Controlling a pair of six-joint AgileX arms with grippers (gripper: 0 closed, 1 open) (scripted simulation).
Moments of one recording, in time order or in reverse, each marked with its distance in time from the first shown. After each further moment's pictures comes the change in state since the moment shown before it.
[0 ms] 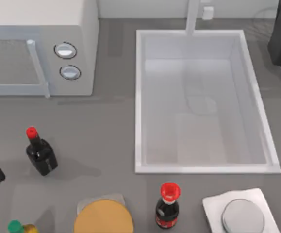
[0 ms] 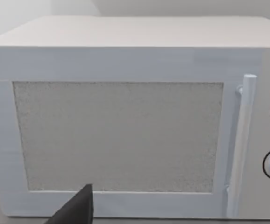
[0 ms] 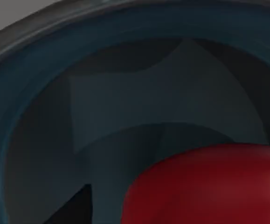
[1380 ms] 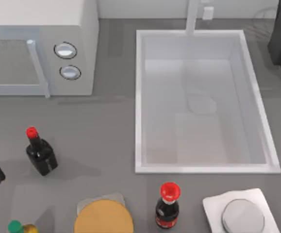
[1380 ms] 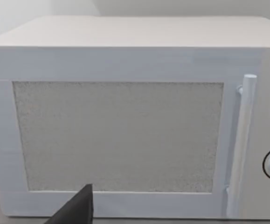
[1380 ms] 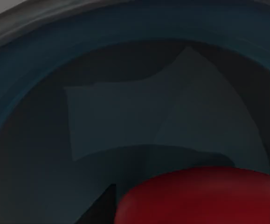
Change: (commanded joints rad) left arm 0.000 0.000 0.000 0.000 0.000 0.000; right arm 0.000 0.046 -0.055 0.082 0.001 0.001
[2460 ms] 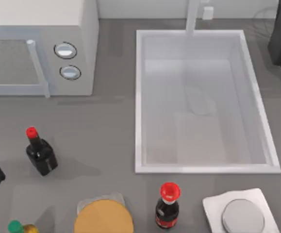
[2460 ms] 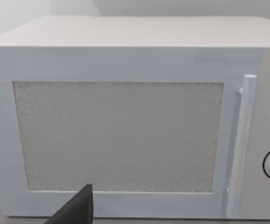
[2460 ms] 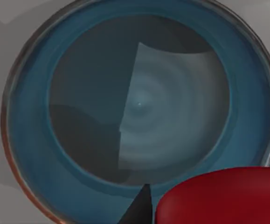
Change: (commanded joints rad) left arm 0.000 0.000 0.000 0.000 0.000 0.000; right arm 0.000 -0.236 0.329 -0.493 0.032 0.014
